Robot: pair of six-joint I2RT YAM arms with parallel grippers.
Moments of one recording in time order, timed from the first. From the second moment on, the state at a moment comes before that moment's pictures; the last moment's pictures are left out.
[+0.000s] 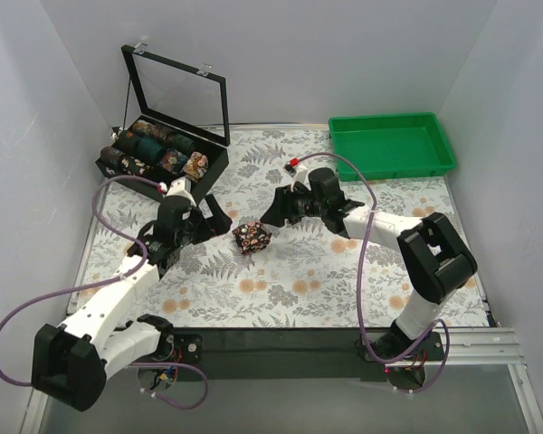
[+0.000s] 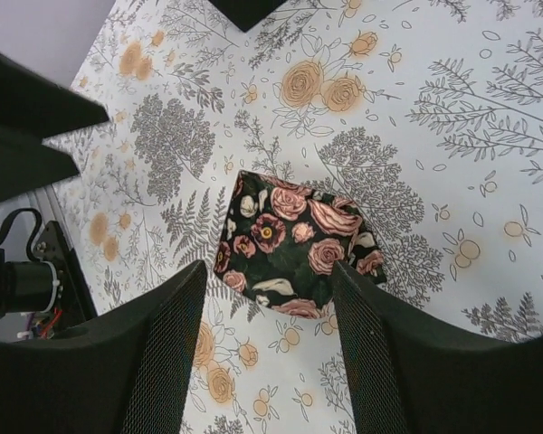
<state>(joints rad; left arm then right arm) -0.38 1.05 0.72 -0.28 -0.07 -0.62 0.64 1.68 0.96 0.27 -0.52 0.43</state>
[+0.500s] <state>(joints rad) -0.38 1.11 0.48 0.06 0.23 -0.79 0.62 1.83 1.02 0.25 -0.63 0.46</state>
